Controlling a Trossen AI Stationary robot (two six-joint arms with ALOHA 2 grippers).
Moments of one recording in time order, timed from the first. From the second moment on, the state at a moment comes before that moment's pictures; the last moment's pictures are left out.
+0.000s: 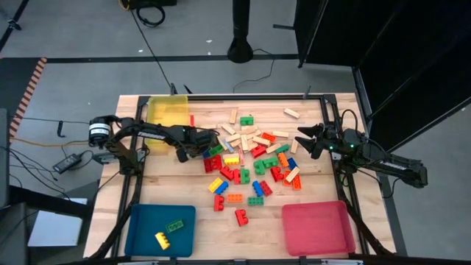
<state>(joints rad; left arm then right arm) 0.19 1.61 0.85 -0.49 -0.13 -1.75 -0.32 0.04 0.07 -0.07 0.06 0.56</state>
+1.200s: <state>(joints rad) -0.37 1.05 0.85 -0.37 0.28 -1.04 -0.32 0.04 0.07 -0.05 0.06 0.73</state>
